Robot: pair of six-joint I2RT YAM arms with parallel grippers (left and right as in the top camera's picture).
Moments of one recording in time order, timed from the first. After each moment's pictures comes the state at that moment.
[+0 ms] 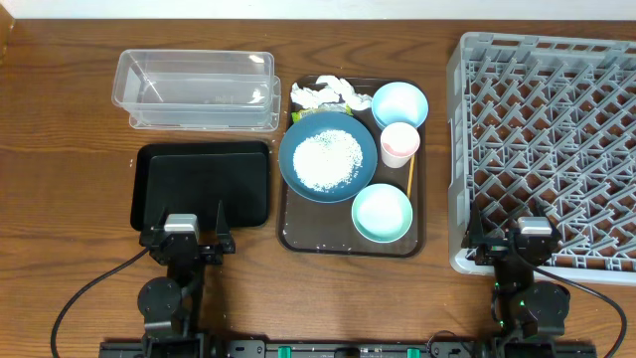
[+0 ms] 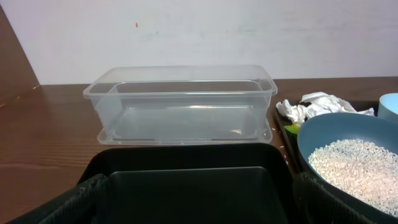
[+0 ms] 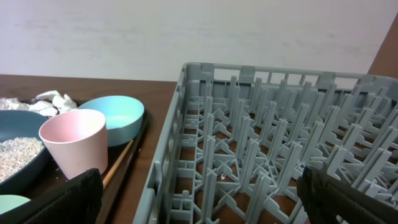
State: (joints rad) left arm 0.07 0.01 0.02 -0.11 0.06 0.02; right arm -0.01 0.01 0.01 -0.07 0.02 -0.03
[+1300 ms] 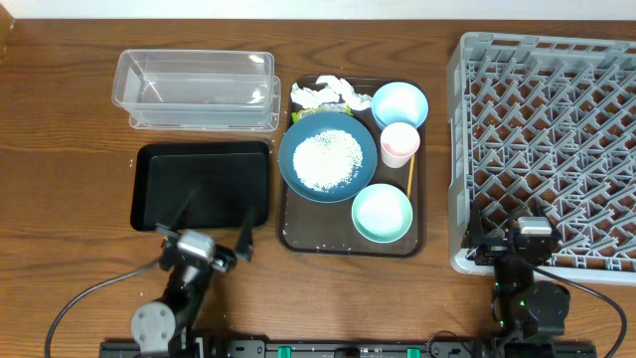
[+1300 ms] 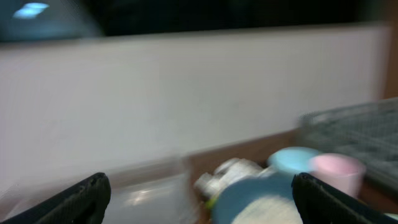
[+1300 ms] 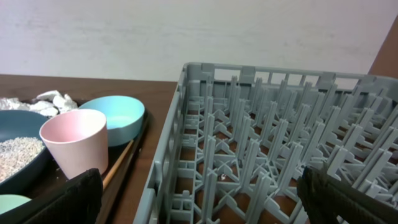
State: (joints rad) left arm 0.07 0.01 0.01 0.29 0.49 -0.02; right arm -0.01 0.01 0.01 -0.07 0.02 -0.03
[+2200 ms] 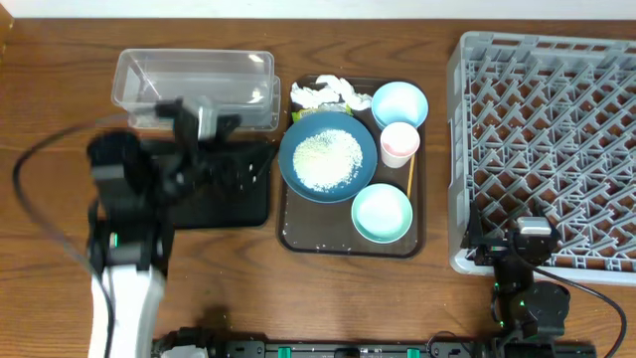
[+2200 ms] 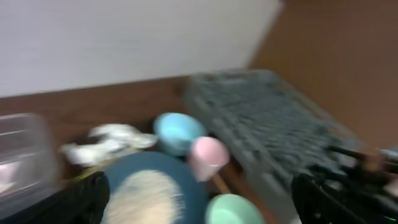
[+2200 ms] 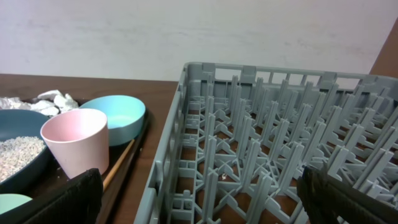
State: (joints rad) left arm 0.07 1.05 0.89 -0.18 0.98 -0.14; right arm -0.01 0.01 0.01 -0.07 0.02 -0.03
